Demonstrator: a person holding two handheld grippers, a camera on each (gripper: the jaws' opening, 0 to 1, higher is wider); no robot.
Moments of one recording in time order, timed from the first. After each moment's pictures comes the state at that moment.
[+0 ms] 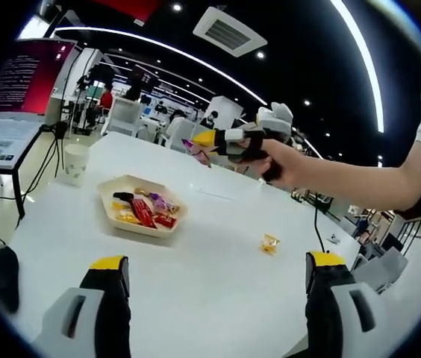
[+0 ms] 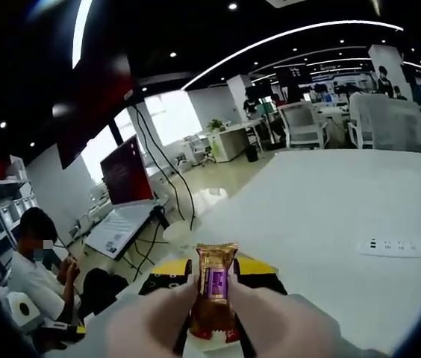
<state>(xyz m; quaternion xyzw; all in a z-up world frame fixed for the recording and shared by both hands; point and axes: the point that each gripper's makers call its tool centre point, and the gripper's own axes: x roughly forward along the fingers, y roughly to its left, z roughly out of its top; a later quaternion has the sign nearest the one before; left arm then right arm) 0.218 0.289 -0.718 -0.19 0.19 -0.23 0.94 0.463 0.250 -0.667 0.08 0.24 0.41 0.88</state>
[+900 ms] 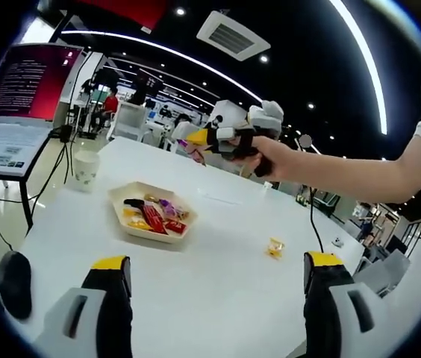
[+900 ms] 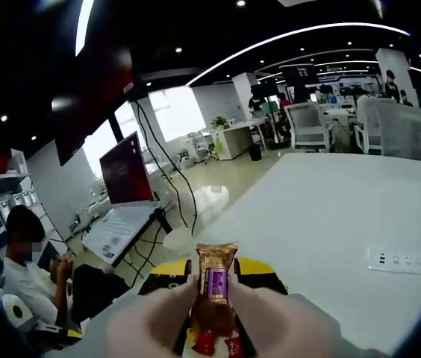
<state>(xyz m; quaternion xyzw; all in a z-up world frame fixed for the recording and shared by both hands) 0.221 0.308 -0.708 -0.19 0.18 -0.21 0.94 0.484 0.278 -0.657 0.06 0.24 0.41 0.88</state>
